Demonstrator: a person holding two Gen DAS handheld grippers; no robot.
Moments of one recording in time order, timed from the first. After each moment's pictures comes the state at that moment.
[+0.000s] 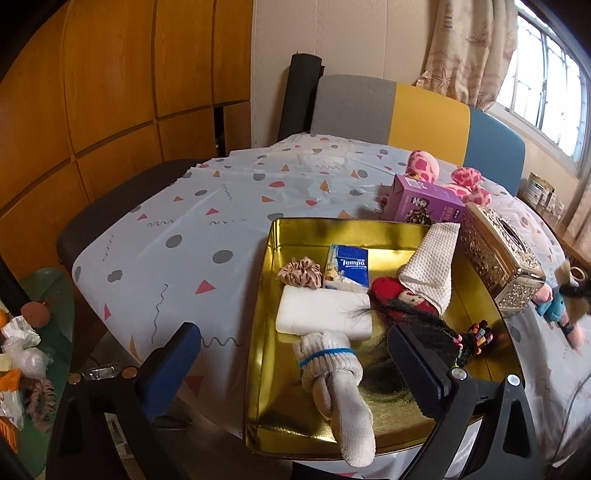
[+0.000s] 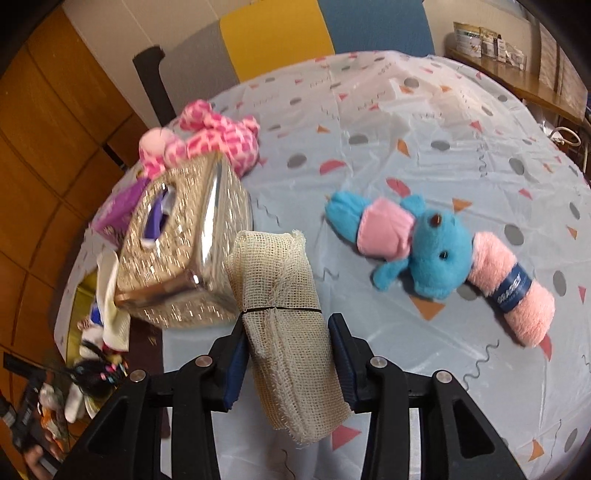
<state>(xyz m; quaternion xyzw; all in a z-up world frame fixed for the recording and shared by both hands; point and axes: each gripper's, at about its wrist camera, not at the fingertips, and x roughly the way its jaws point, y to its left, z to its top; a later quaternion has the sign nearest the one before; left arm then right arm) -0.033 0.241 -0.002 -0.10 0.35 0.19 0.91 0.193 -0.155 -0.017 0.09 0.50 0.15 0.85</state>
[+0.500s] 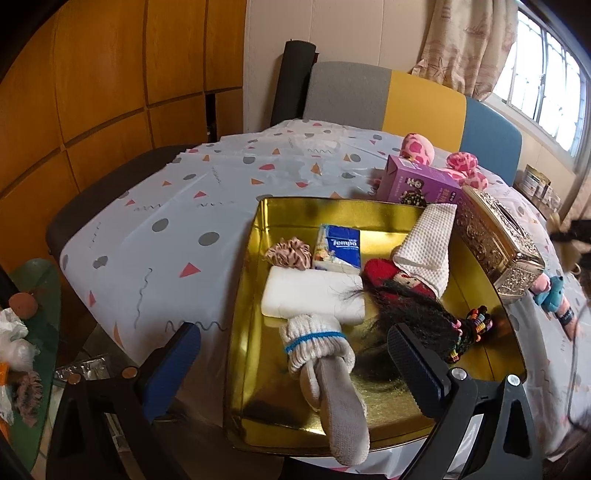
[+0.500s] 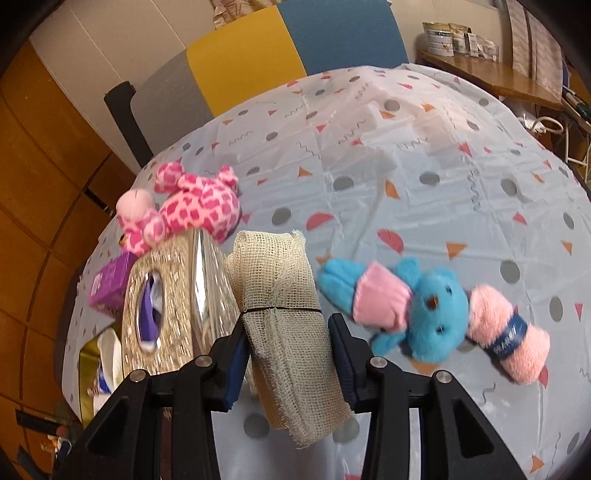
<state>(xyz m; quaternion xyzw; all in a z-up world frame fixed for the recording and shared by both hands) -0.026 0.236 -0.019 -0.11 0.37 0.17 0.91 0.240 -0.162 0.008 0.14 0.48 0.10 0.86</state>
